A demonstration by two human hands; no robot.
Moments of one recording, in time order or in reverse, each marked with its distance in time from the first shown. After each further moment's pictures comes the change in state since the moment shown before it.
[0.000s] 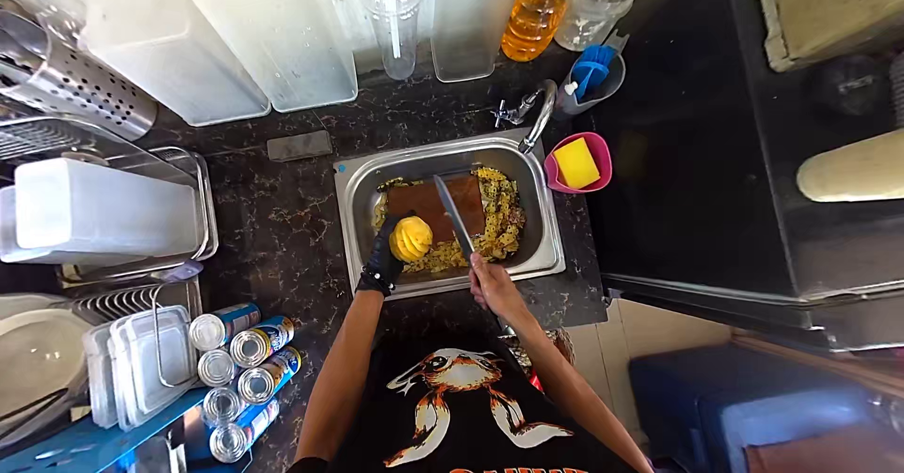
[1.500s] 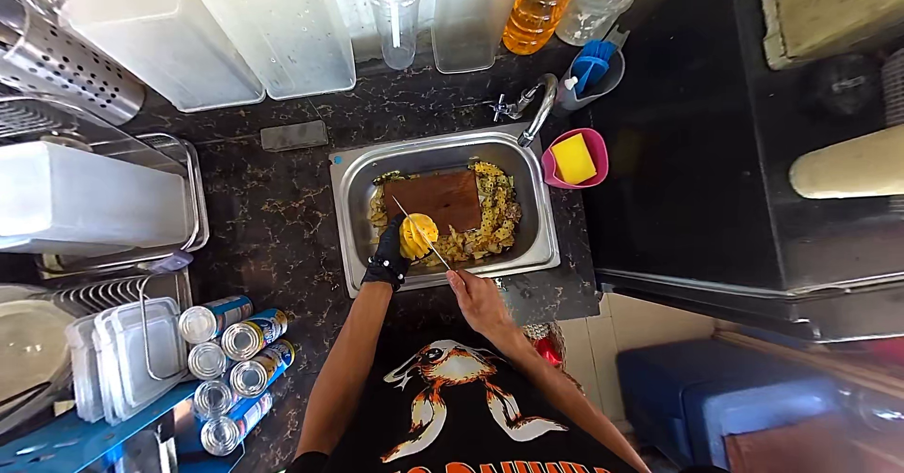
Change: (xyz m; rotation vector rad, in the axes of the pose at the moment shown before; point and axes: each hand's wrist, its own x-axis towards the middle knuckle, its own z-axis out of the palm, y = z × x) left_hand -0.001 -0.009 0.024 0.012 0.250 -0.233; right_hand -0.029 -0.004 0.029 -0.578 0.108 -0.152
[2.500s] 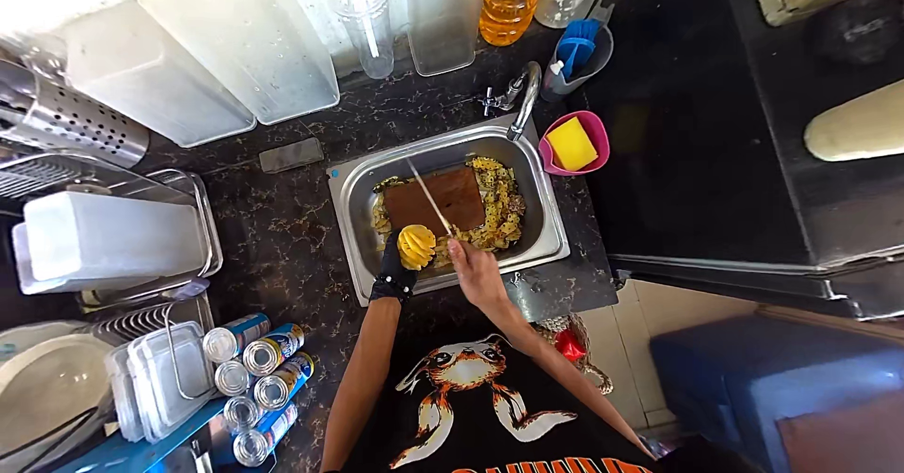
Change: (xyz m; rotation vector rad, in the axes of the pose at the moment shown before) left_hand -0.005 -0.014 -0.007 -0.055 -0.024 -0.031; right_hand 0.035 -0.020 -0.009 0.210 0.221 -0.046
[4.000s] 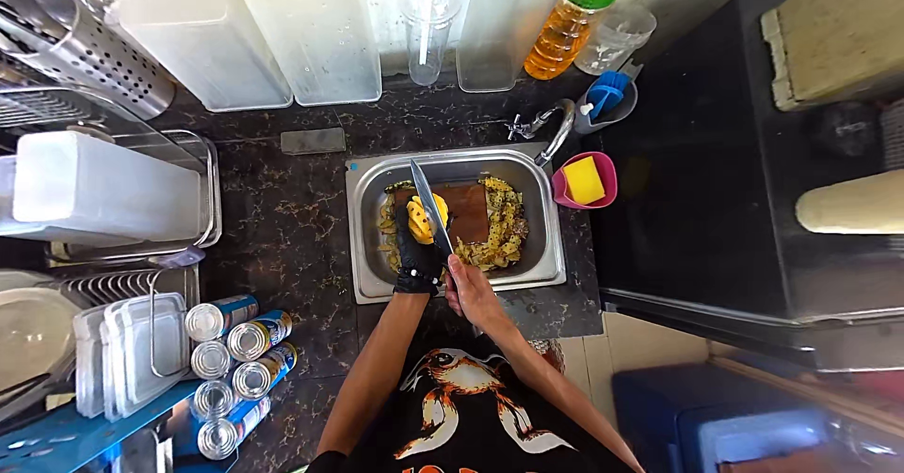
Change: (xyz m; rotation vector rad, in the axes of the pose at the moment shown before) left_hand -0.015 0.021 0.052 -0.564 -0.148 0.440; right_hand -0.015 -0.038 0.004 0.501 -0.344 0.144
